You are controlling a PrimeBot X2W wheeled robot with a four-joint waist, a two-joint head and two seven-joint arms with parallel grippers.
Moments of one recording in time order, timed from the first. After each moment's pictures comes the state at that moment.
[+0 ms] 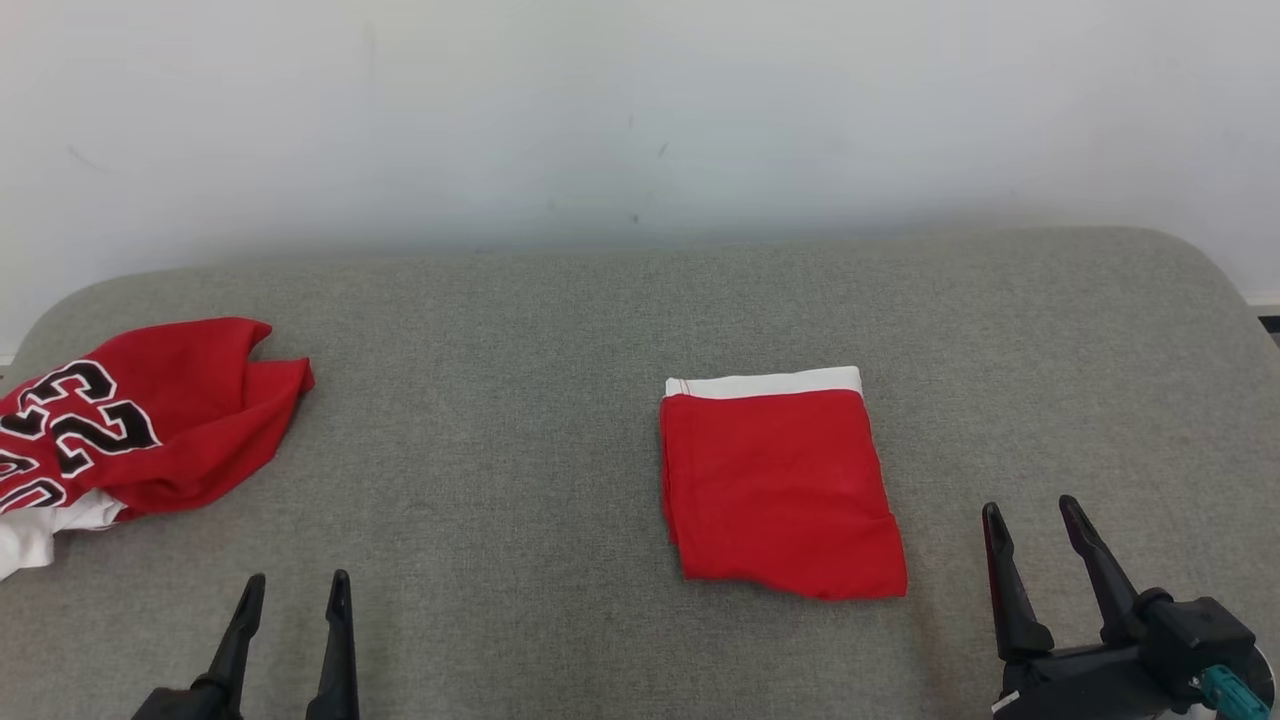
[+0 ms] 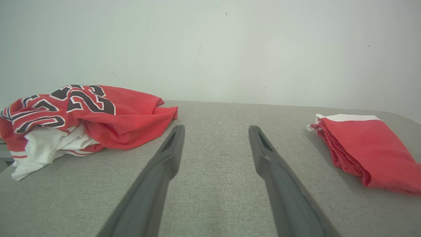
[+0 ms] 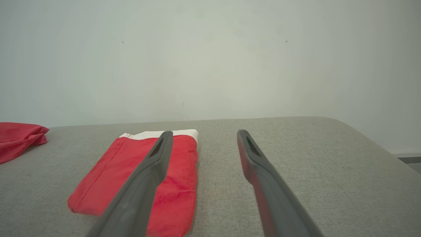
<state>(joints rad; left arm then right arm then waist) 0.03 0.06 0.08 0.13 -0.11 -0.12 -0.26 -0.04 -0.17 0.06 0.21 0.24 0.13 -0.26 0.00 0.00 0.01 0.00</state>
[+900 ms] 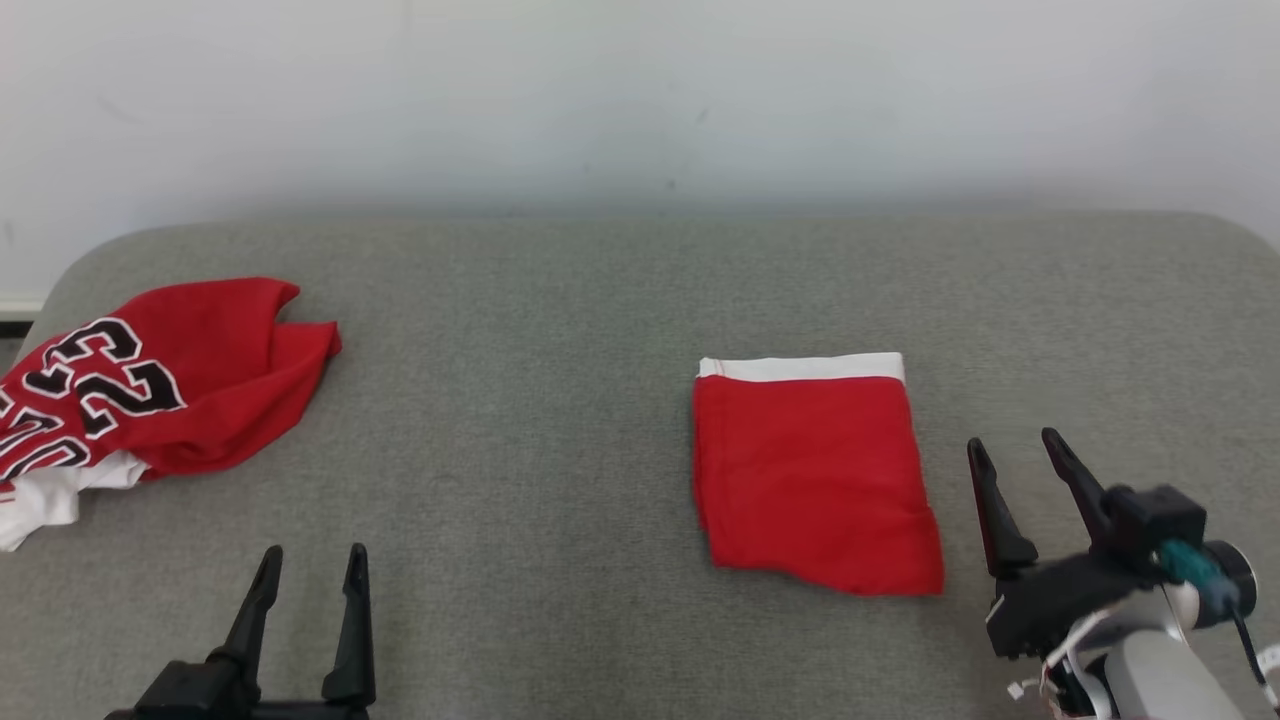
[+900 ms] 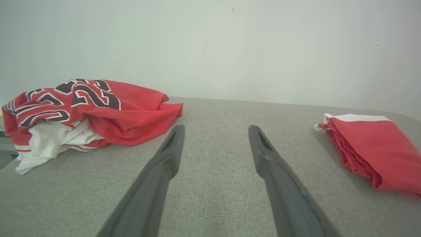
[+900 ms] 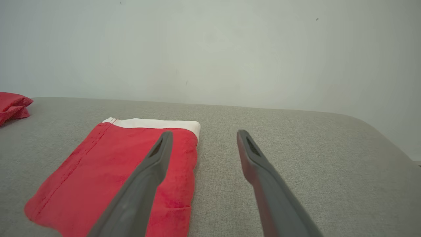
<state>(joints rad) 0.00 0.05 0.06 0.14 -0.11 -0.13 -0.26 -0.26 -0.22 0.11 0.44 0.22 0.13 -0.22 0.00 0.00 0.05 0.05</state>
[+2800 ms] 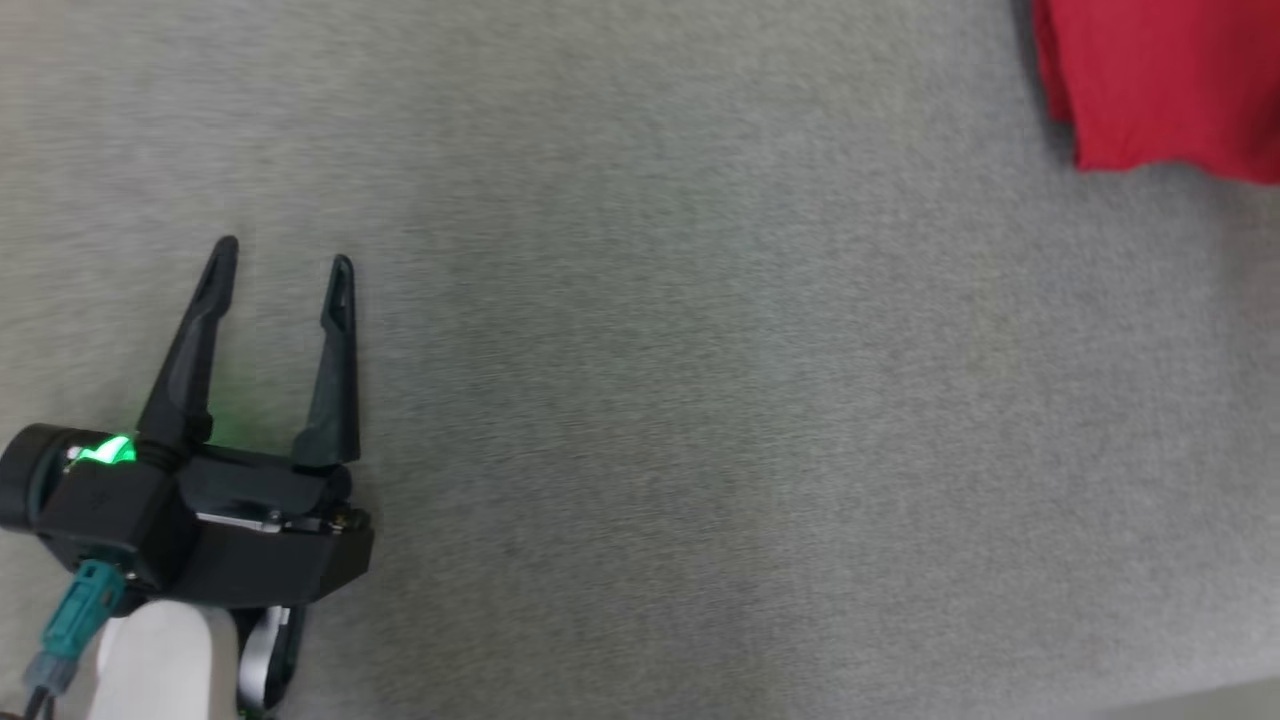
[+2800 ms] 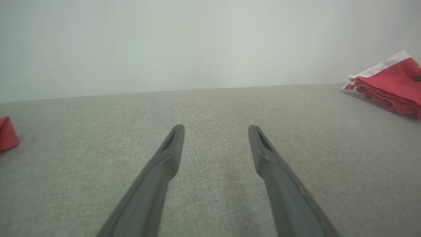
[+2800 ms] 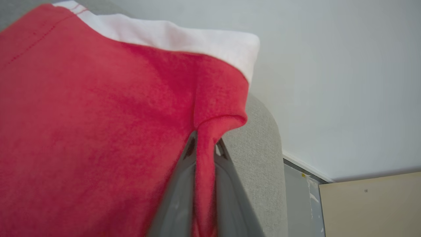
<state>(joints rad) -0.33 0.12 -0.02 -0.08 -0.10 -0.13 -0.26 -1.20 -0.75 0.76 0.81 0.44 0.13 -0.05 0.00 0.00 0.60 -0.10</state>
